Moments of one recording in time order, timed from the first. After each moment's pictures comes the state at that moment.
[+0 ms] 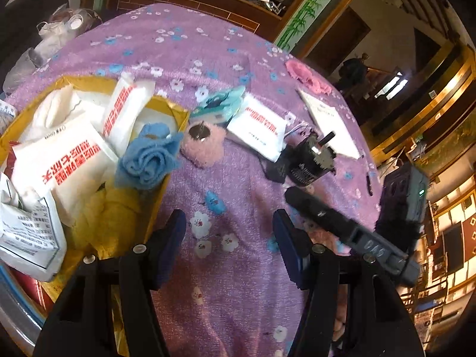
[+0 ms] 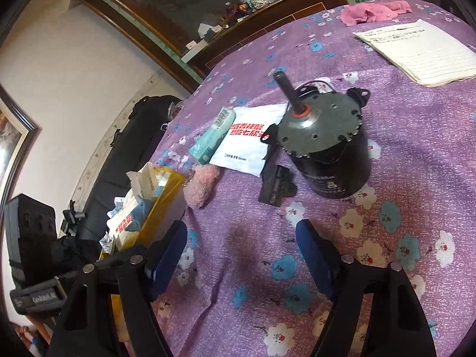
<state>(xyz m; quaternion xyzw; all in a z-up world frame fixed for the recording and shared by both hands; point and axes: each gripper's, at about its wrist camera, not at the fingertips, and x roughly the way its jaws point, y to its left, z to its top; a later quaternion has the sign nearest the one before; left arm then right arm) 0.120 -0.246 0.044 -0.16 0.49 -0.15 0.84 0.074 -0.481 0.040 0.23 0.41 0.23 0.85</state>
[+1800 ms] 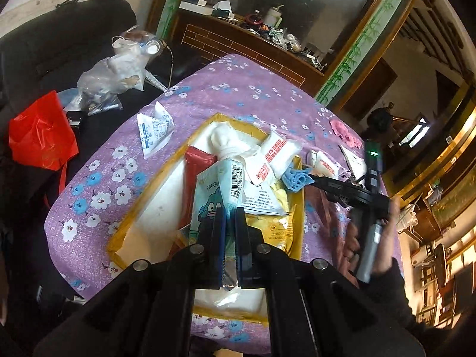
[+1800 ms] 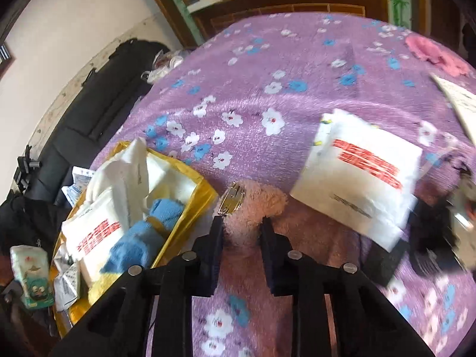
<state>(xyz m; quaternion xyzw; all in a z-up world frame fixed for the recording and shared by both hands) 0.019 -0.081 0.087 -0.20 0.41 -0.04 0.89 0.143 -0.341 0.065 0.07 0.47 0.18 0.86</state>
